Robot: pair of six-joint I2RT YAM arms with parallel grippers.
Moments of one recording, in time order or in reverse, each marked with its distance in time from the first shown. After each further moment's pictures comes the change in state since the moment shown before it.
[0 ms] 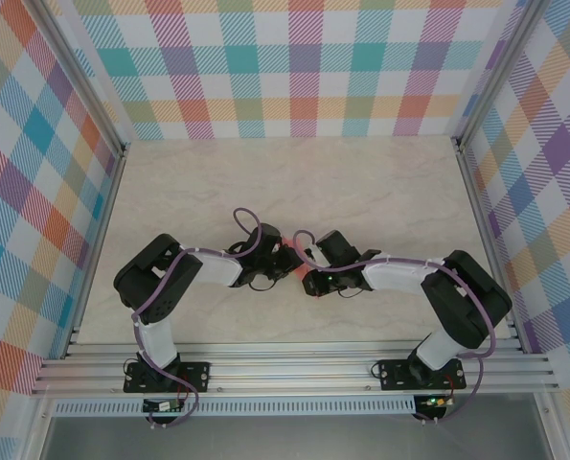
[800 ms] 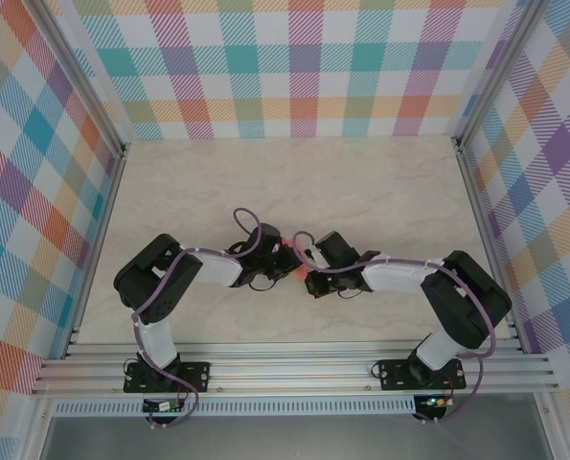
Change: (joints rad) left arm 0.000 0.000 0.000 0.000 0.000 0.000; right arm 0.002 -0.003 -0.011 0.016 0.016 0.013
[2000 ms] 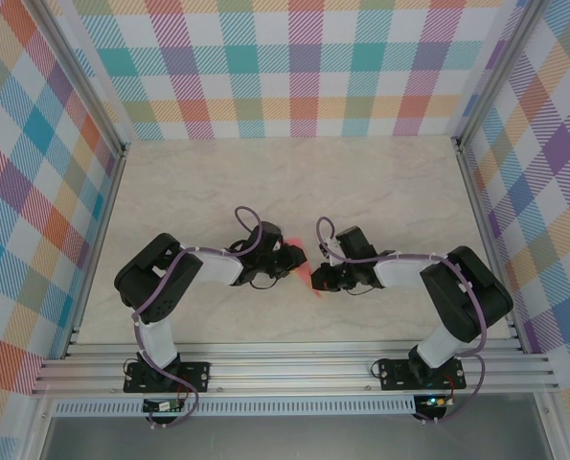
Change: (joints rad) left arm 0.006 0.004 0.019 0.005 0.023 0.000; right arm -0.166 0.029 -0.079 0.153 -0.332 0.162
